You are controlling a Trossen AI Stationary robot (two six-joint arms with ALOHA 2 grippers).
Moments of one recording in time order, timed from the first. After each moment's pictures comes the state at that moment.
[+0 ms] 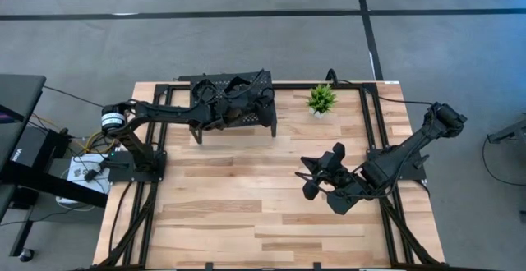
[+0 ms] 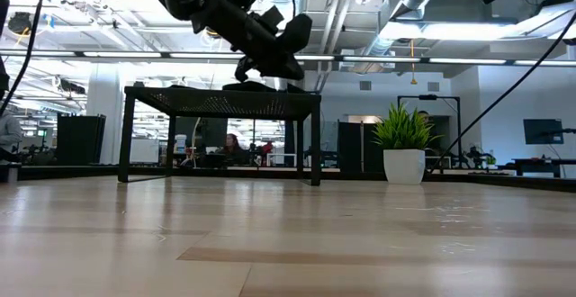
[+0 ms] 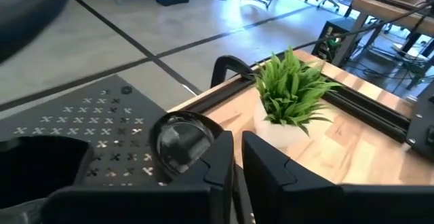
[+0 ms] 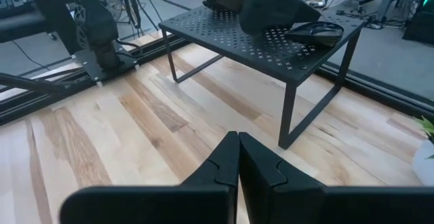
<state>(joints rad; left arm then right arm) 0.22 1.65 1.05 0.27 -0.43 -0.27 0.61 1.33 1.02 -0.54 1.10 0.93</state>
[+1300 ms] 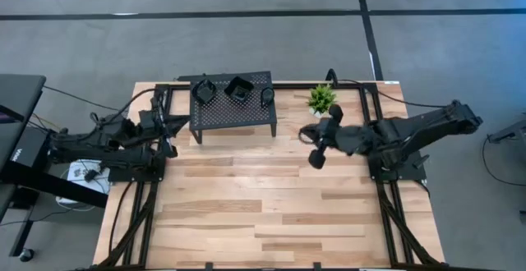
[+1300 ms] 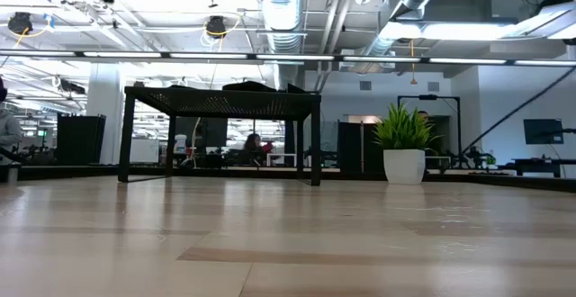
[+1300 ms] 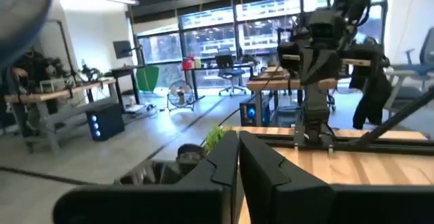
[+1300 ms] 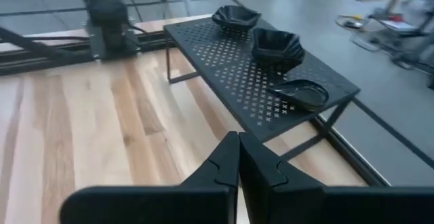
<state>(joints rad) -0.05 0.26 0.46 -0.06 -0.37 0.20 0.28 1.11 1.07 -0.50 0.69 0.26</state>
